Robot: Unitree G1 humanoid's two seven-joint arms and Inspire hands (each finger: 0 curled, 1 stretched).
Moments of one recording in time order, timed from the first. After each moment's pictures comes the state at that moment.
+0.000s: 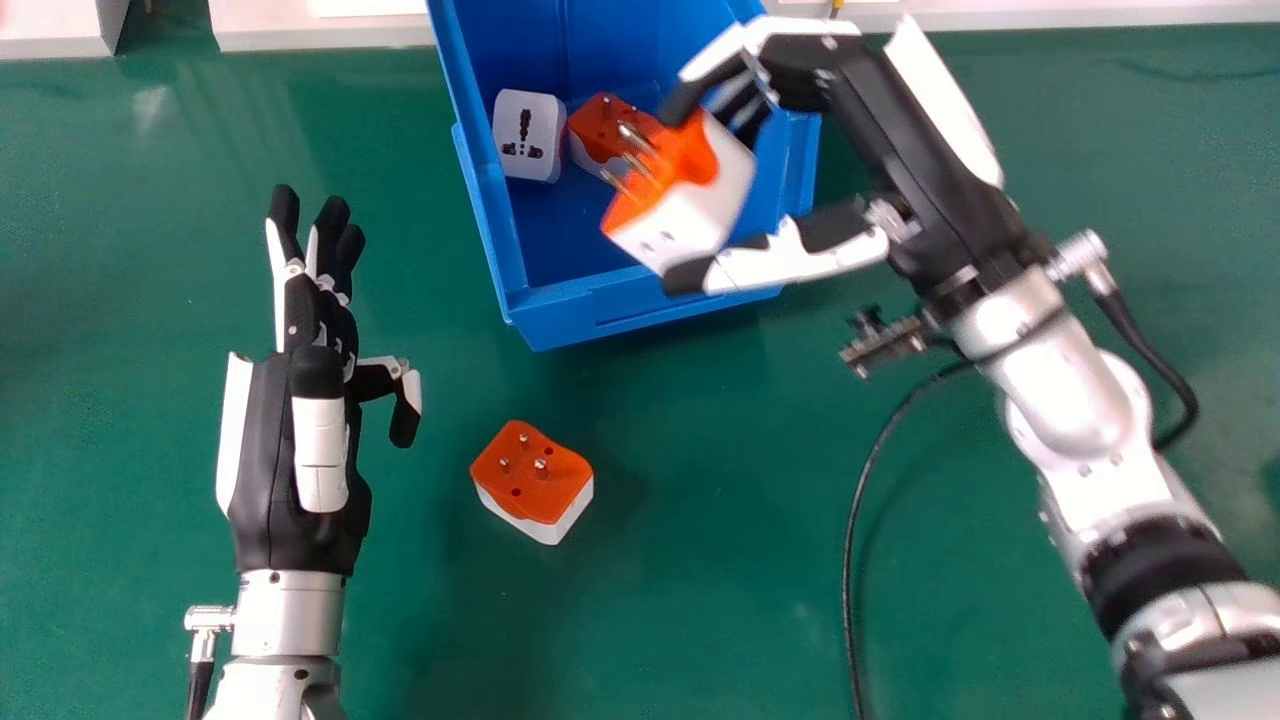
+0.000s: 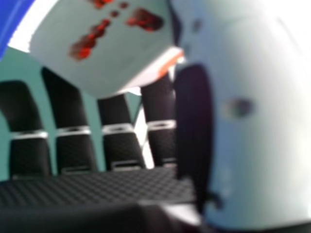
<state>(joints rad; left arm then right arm) -0.22 0.09 0.26 0.94 -0.28 -1.09 -0.42 -0.75 -0.21 0.07 0.99 -0.21 -0.99 0.11</state>
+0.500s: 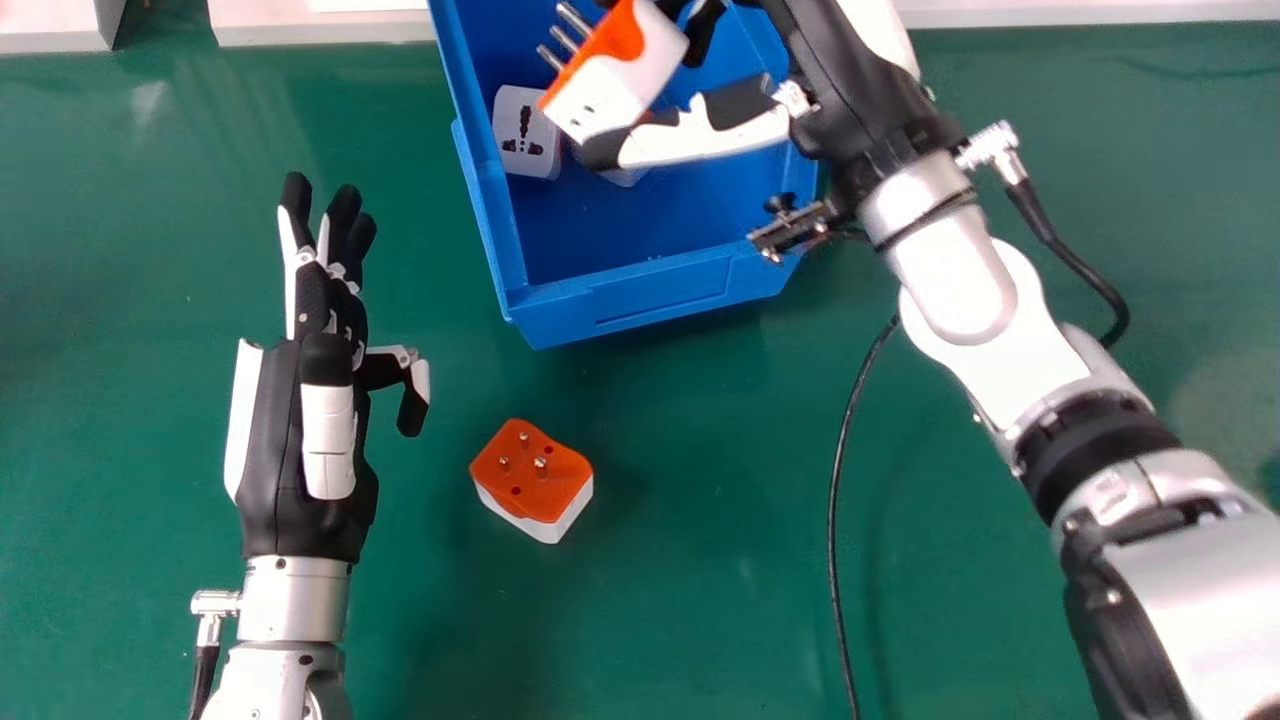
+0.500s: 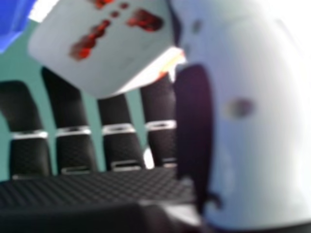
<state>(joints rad) -0.25 0.10 0.26 0.98 -0.29 -1.10 -0.44 -1.01 -0.15 0.15 1.21 -0.43 -0.79 -0.20</state>
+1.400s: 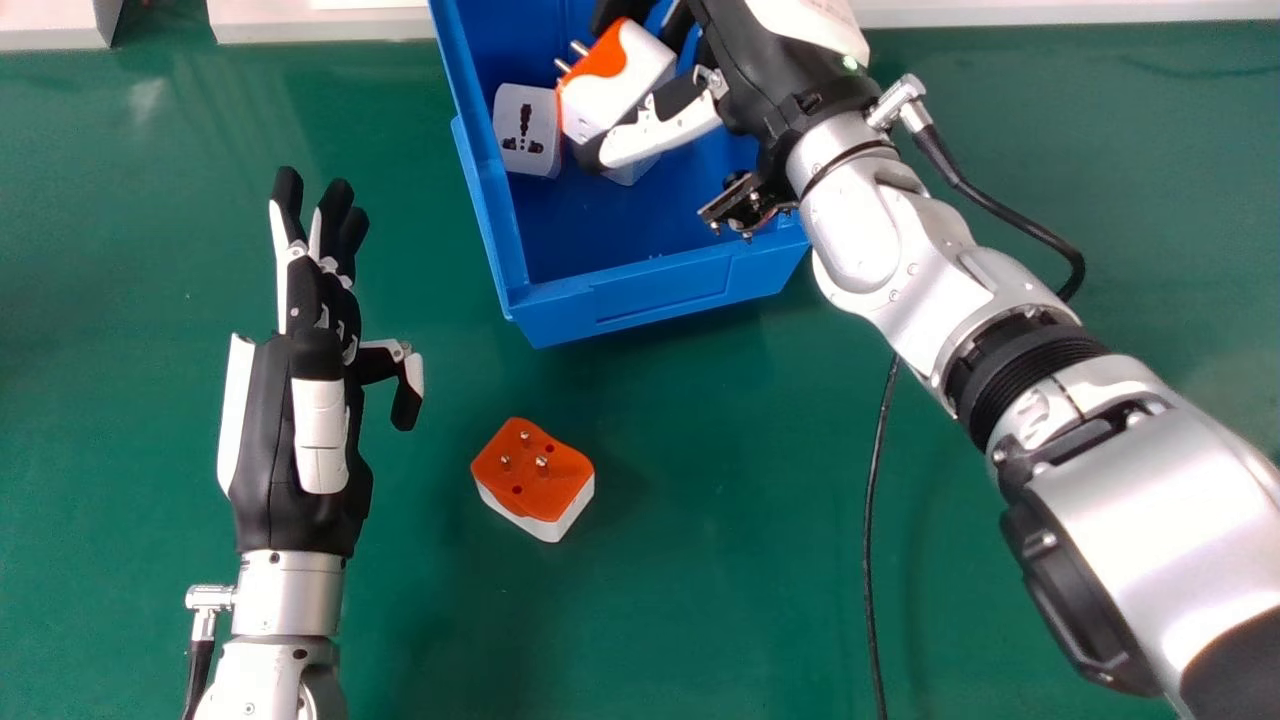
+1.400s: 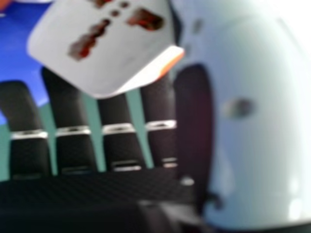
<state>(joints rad) -0.27 0.10 0.28 1.00 -0.30 -1.11 -0.46 -1.17 -0.07 0.33 1.37 -0.60 -0.35 -0.37</state>
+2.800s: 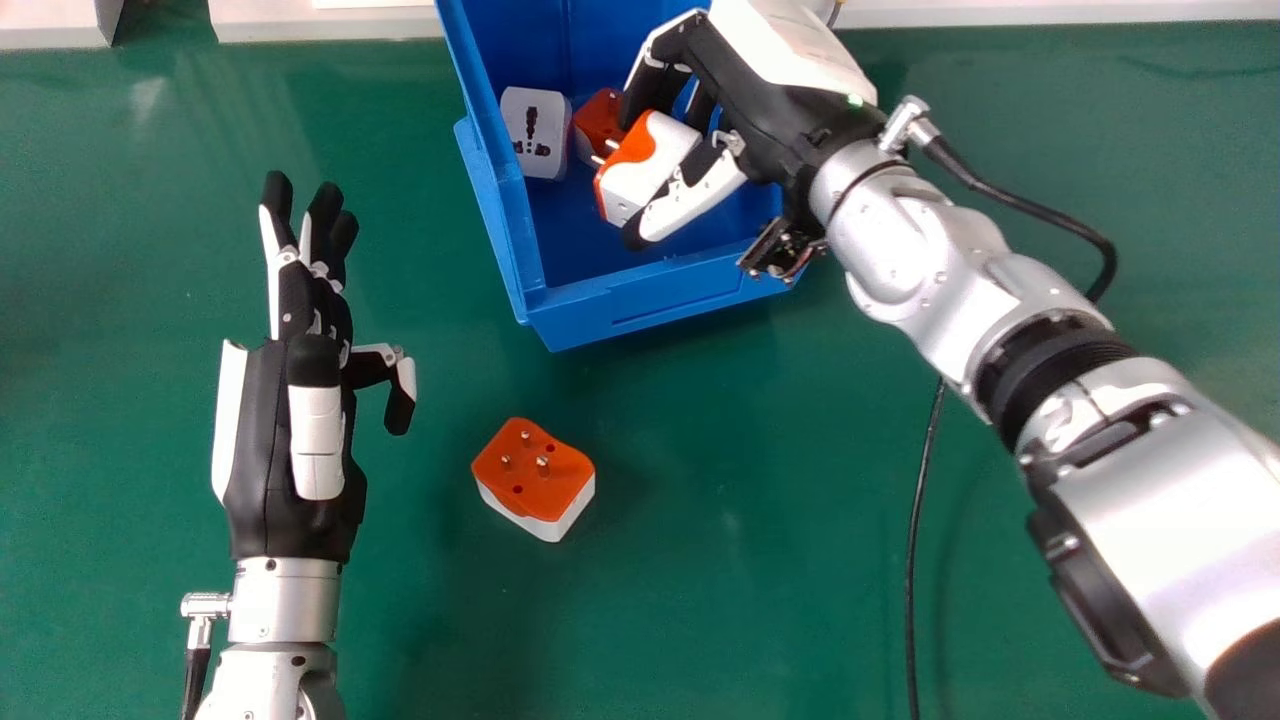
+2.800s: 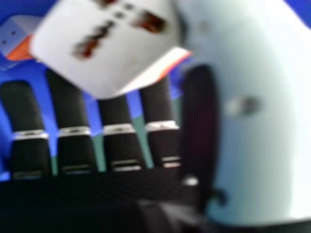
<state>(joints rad) -0.26 0.10 0.28 1.00 -0.28 -1.12 -0.43 -1.14 -0.15 0.32 1.37 -0.57 -0.47 -0.16</state>
